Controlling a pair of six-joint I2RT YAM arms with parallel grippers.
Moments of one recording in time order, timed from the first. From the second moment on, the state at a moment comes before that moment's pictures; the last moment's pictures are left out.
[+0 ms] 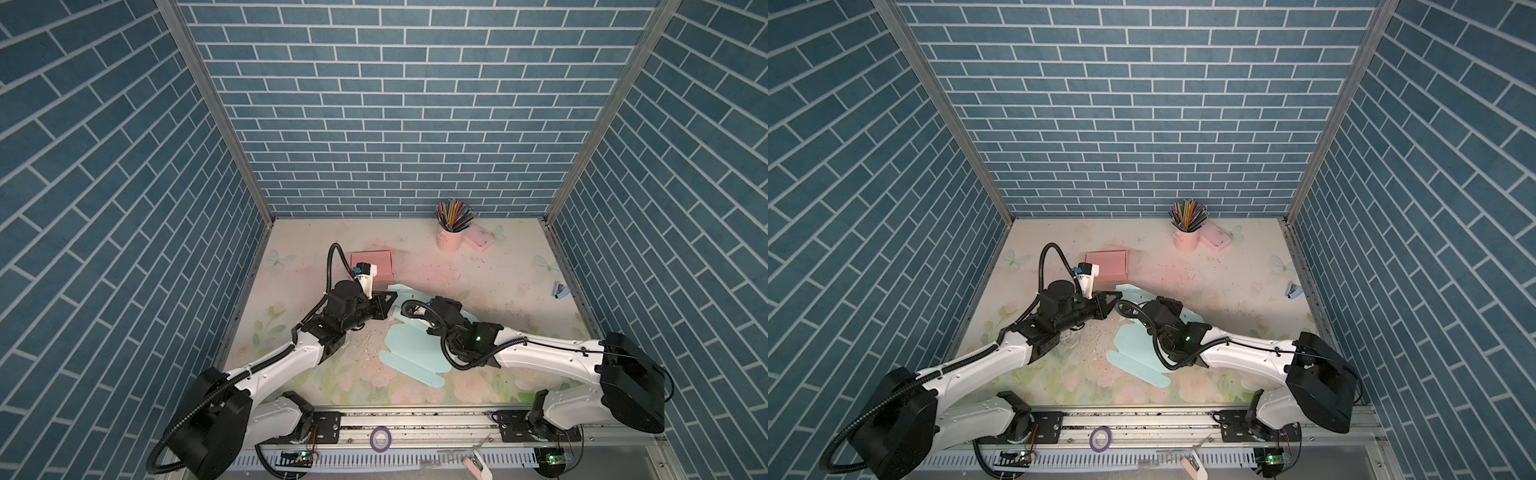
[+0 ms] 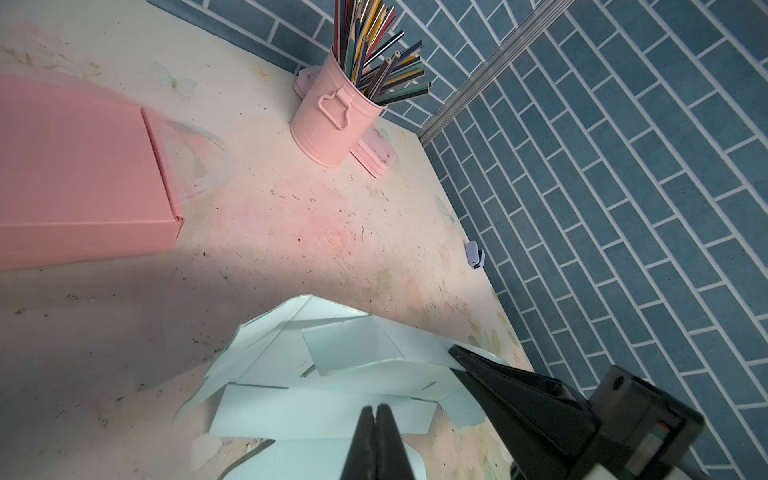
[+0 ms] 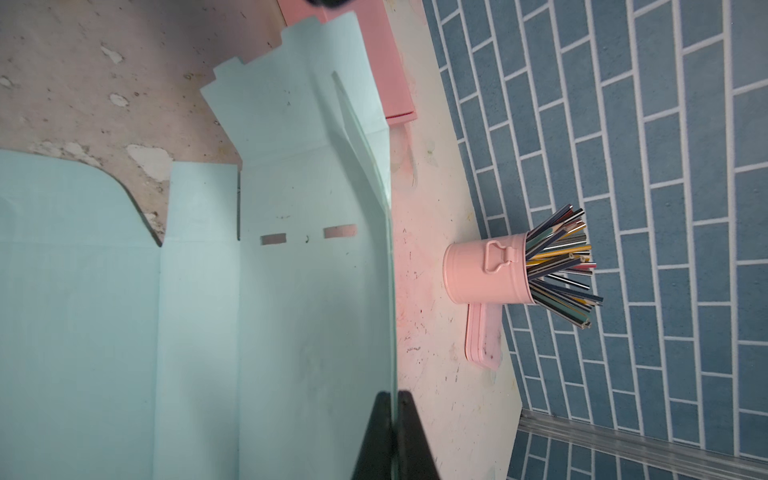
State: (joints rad) left arm -0.57 1.18 0.54 0.28 0.30 -0.68; right arm 1.10 1.40 0.75 -0.03 0.65 -0.66
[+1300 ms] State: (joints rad) left arm -0.70 1.39 0.58 0.35 0.26 -0.69; right arm 1.15 1.38 0.61 0.20 0.69 -0.73
